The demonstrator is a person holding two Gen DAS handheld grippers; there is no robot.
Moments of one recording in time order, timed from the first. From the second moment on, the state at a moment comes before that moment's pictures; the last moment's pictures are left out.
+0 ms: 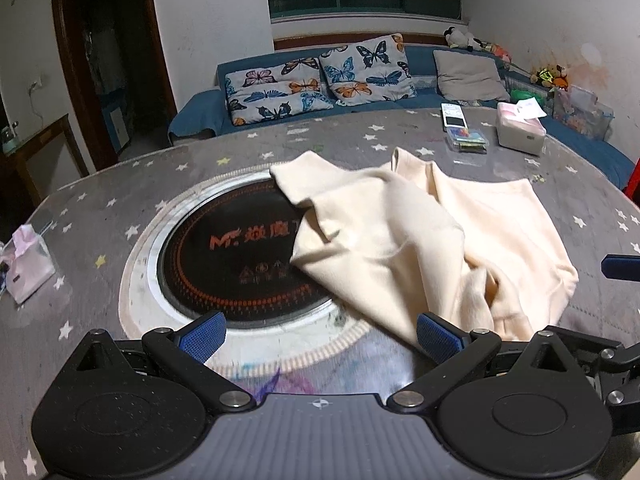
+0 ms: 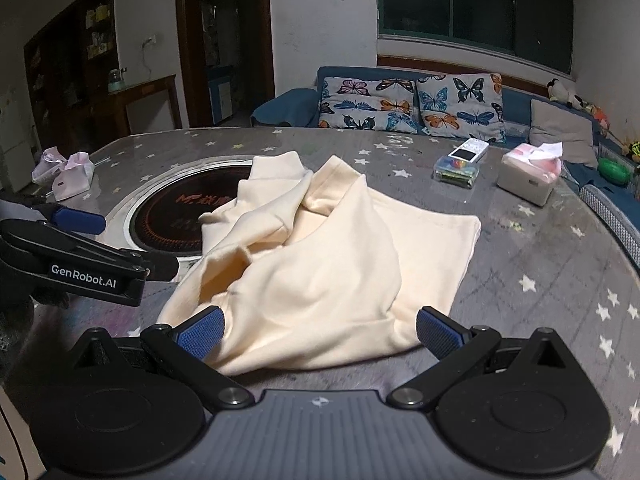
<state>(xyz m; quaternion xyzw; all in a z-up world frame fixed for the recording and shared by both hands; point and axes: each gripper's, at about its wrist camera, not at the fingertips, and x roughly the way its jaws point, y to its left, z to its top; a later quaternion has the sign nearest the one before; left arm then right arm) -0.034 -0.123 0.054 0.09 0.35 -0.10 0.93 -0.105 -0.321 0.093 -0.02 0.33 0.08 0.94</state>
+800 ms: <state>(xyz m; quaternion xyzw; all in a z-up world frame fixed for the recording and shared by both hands) 0.045 -0.170 0.070 0.10 0.34 -0.13 0.93 -0.038 -0.356 0.107 -0.02 0.33 0.04 0.94</state>
